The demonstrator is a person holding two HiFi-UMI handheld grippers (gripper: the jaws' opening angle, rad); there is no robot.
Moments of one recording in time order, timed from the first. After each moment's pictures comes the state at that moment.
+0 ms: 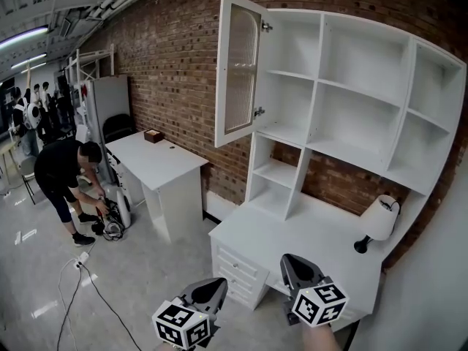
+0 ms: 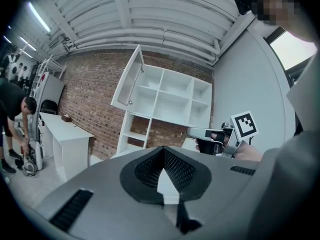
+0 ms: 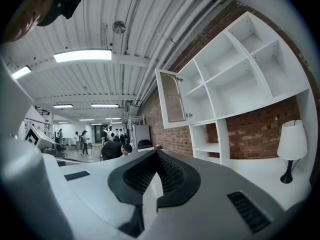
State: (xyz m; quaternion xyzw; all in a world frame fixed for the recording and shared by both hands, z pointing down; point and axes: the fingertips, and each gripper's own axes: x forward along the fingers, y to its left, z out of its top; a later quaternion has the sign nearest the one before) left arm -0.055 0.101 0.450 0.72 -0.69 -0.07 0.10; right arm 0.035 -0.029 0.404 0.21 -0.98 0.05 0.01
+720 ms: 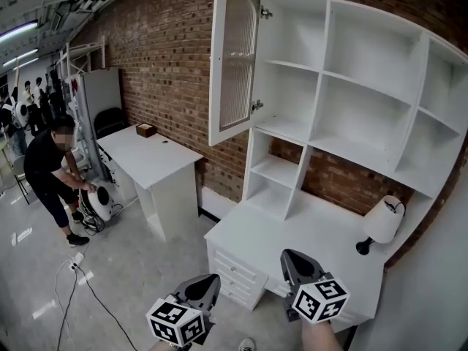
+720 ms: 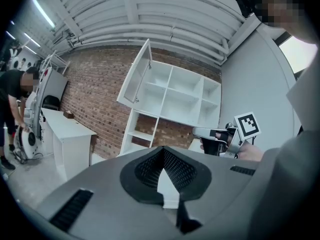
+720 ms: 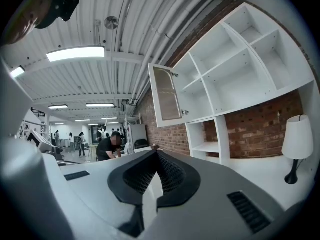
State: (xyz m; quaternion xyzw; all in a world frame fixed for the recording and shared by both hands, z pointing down) left arm -0.112 0.044 0.457 0.71 -0.69 -0.07 0.12; right arm -0.006 -0.094 0.406 0.23 -0.97 0.07 0.02
